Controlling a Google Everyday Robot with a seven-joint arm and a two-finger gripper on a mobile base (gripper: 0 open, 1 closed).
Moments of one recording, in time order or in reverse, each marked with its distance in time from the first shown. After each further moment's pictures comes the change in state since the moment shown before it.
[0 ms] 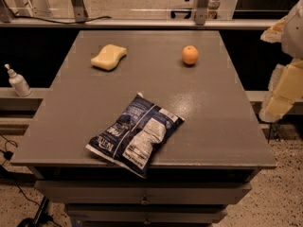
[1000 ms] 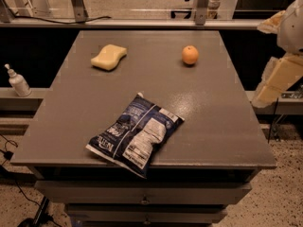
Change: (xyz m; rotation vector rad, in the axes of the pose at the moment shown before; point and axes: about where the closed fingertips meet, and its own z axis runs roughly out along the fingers) arm 0.003 -0.042 0.018 0.092 -0.091 -0.017
